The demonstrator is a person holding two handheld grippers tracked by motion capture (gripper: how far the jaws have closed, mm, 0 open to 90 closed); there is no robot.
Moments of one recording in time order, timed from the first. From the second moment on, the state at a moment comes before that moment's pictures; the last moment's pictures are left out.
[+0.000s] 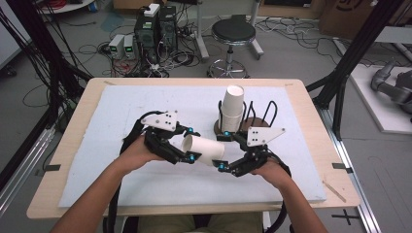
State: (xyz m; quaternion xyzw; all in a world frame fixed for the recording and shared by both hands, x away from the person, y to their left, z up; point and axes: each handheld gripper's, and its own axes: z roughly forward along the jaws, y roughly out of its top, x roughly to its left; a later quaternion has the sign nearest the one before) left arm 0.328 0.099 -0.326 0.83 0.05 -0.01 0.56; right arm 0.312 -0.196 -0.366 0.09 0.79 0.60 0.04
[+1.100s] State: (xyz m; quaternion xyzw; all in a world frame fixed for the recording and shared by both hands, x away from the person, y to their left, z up) left arm 0.322 0.097 -0.357 0.76 0.03 -0.04 0.65; right arm 0.308 -0.194 -0.370 0.06 0.79 0.60 0.03
